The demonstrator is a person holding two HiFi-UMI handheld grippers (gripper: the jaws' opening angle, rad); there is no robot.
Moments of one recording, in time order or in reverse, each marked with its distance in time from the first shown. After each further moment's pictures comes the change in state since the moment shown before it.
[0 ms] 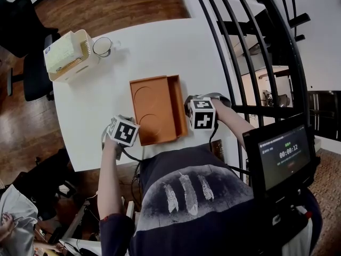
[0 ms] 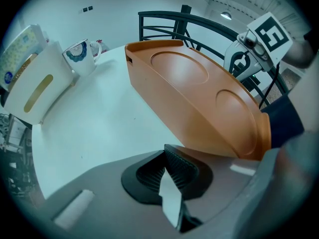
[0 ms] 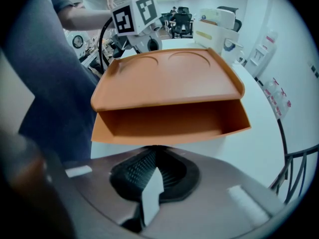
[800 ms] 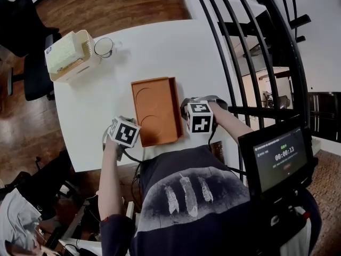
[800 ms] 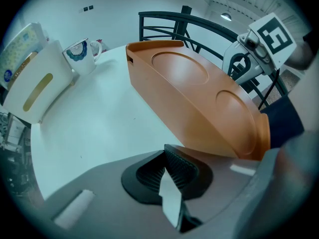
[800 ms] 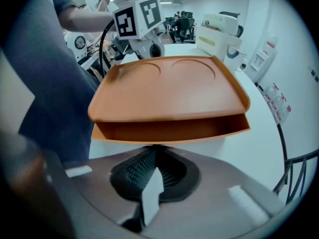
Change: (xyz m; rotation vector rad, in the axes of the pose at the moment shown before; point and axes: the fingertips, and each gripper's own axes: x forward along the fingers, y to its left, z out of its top) left arm -0.003 -0.006 0.002 -0.002 -0.005 -0.007; right arm 0.001 0.004 0.016 -0.024 -0.042 -0.016
